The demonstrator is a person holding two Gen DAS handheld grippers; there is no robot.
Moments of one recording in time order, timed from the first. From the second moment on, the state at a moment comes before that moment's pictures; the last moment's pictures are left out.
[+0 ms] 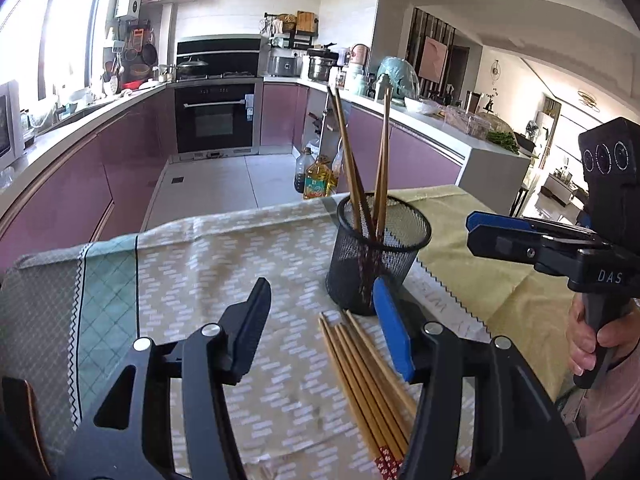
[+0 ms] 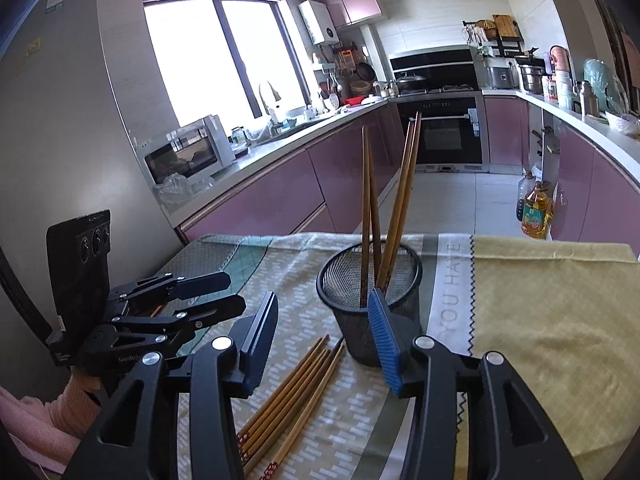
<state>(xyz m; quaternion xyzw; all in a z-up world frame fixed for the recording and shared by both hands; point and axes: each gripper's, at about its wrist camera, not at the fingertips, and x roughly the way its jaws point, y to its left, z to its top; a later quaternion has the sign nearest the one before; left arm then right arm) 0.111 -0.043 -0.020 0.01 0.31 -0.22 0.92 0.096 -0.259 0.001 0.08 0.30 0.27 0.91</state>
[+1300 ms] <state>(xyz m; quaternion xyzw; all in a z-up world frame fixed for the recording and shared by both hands) 0.089 -0.056 -0.107 0.04 0.43 -0.19 0.88 0.080 -0.205 -0.096 0.00 0.43 0.22 0.88</state>
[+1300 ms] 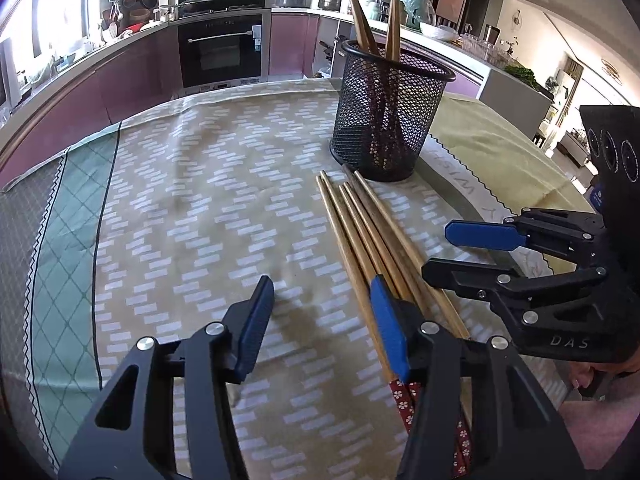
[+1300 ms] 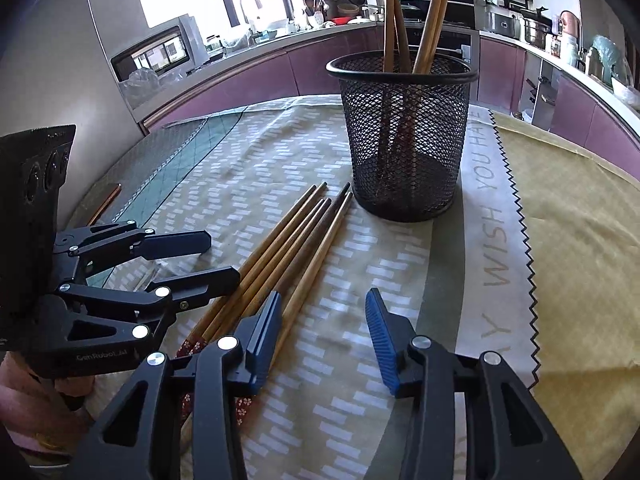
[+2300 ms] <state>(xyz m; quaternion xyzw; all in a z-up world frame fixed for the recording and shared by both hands) 0.108 -0.055 -0.110 0.04 0.43 -0.16 0.89 0.095 -0.209 -0.096 0.01 0.43 0.21 0.88</state>
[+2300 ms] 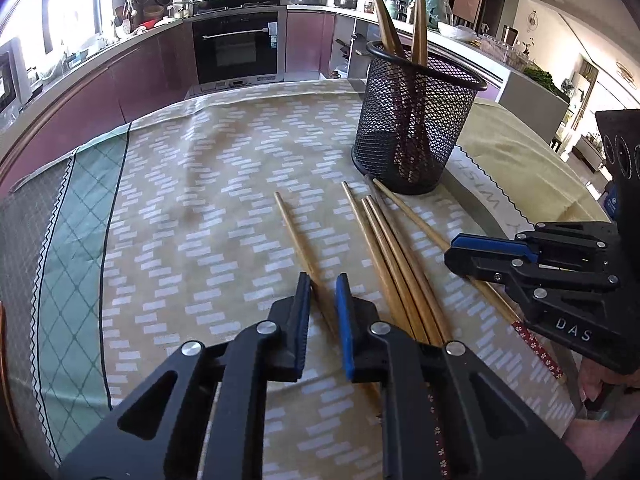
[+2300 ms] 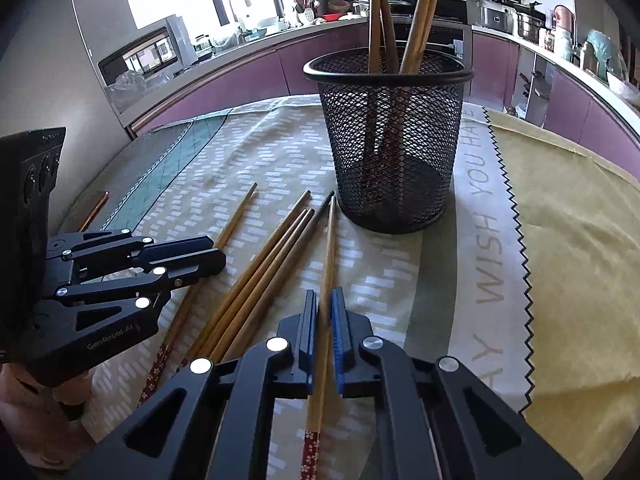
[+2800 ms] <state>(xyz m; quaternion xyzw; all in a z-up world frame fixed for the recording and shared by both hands) 0.083 -0.057 -0.095 0.03 0.41 -0.22 0.88 0.085 -0.211 -0.084 0.03 0.42 0.25 0.87</state>
